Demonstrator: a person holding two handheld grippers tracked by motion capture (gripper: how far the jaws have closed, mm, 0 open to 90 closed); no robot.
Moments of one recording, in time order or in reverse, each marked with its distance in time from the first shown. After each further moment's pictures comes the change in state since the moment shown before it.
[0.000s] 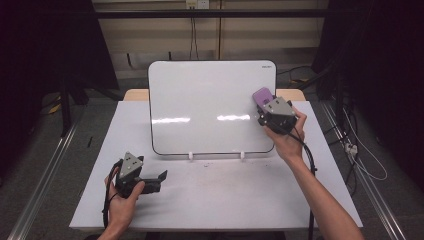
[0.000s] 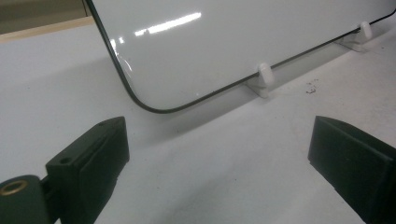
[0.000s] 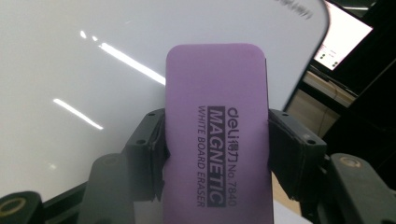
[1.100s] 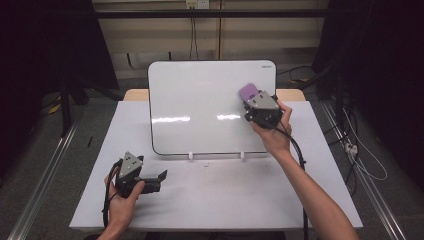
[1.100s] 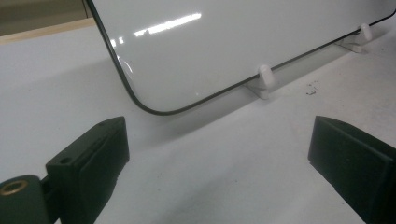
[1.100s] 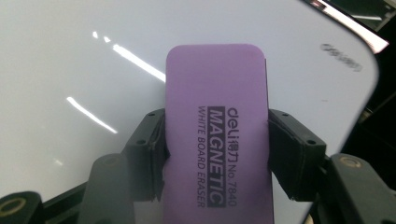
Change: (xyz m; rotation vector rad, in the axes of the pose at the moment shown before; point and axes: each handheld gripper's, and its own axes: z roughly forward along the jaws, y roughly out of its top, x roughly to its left) left arm 0.001 0.001 0.000 -0.002 0.006 0.003; right arm 0.024 0.031 0.014 -0.009 0.036 -0.043
